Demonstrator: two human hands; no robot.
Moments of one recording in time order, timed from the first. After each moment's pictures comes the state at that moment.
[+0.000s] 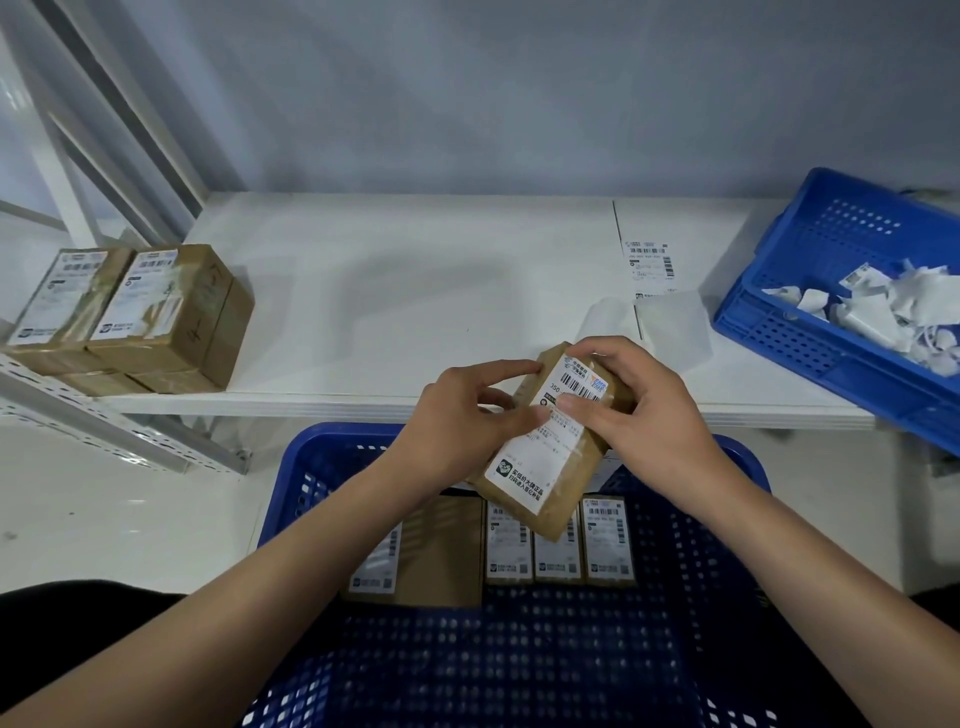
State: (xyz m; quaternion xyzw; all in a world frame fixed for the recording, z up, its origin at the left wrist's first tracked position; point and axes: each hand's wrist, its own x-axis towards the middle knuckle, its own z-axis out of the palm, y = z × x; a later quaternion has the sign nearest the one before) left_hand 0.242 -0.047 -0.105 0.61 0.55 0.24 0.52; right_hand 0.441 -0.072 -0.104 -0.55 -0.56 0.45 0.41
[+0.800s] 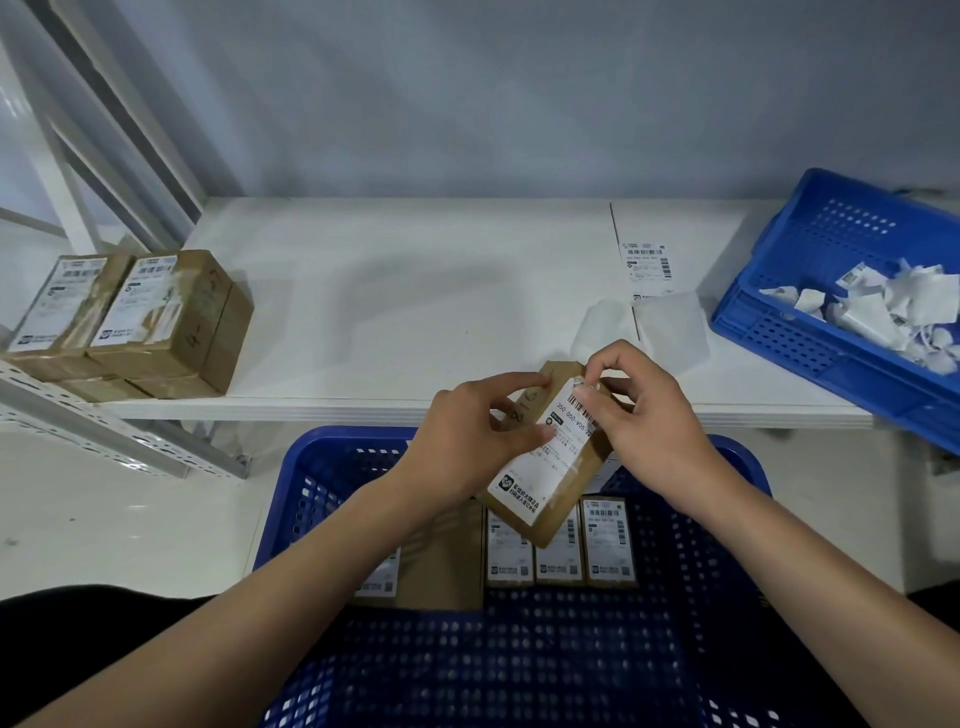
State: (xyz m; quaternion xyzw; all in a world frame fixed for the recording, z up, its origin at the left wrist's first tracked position) left_hand 0.247 -0.052 -0.113 0.66 0.55 0.21 0.47; right_hand 0.444 -0.070 -0.114 -0.59 -0.58 0.40 0.38
